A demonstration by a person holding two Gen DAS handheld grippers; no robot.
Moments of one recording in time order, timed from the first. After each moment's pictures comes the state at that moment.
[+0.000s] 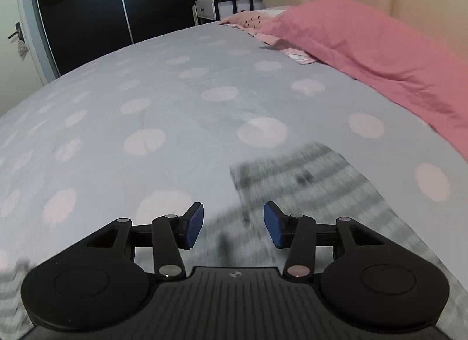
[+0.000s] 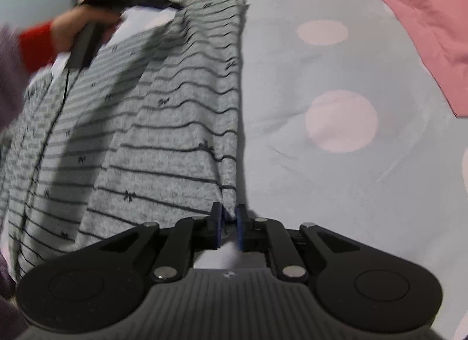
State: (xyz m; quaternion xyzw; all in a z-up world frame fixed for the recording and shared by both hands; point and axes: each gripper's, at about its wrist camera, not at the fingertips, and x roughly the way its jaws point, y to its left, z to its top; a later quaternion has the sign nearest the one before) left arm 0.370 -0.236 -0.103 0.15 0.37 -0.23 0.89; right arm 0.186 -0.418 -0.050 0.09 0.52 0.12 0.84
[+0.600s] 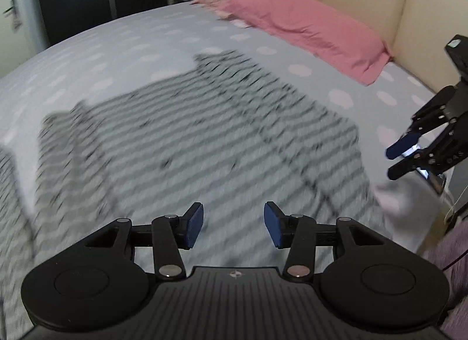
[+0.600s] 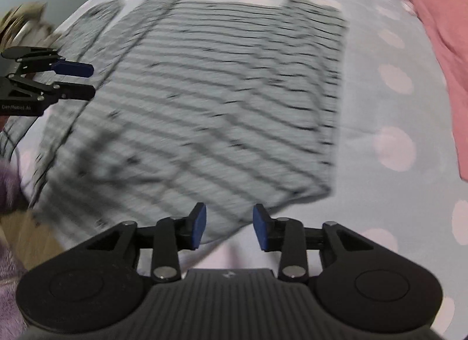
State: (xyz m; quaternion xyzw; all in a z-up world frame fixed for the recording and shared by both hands) left arm 0.039 -0.072 -0.035 0.14 0.41 -0.27 0.86; right arm 0.116 -0.307 0.021 -0.07 0.53 0.24 0.81
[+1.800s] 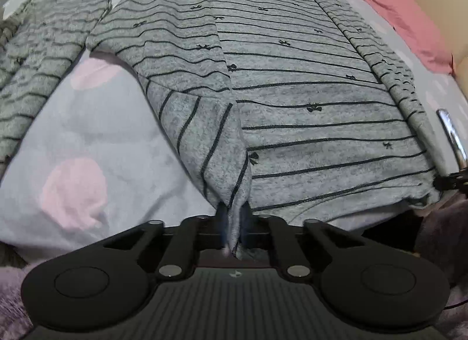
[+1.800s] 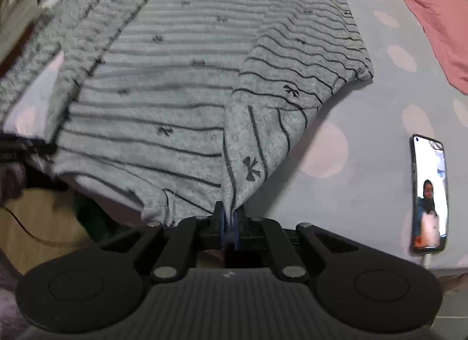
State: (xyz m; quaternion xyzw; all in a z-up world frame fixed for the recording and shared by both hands) left arm -0.067 0.028 -0.122 0.00 0.54 -0.14 0.83; right arm -0.022 -0.233 -0.027 -0.07 0.57 0.12 0.81
